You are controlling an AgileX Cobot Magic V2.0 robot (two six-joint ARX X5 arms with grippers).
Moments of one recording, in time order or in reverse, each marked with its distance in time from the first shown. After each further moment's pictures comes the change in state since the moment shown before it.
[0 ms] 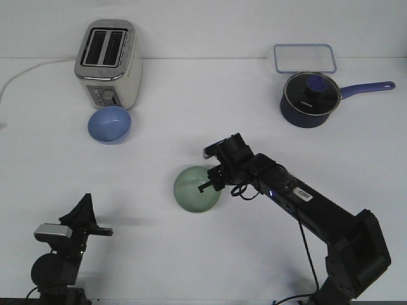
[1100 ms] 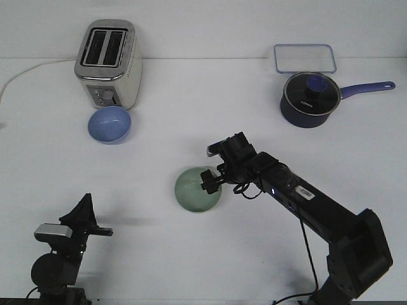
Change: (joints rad) left arm 0.000 0.000 0.000 0.000 0.000 0.000; right arm -0.035 -0.034 -0.001 -0.012 -0.002 0.026
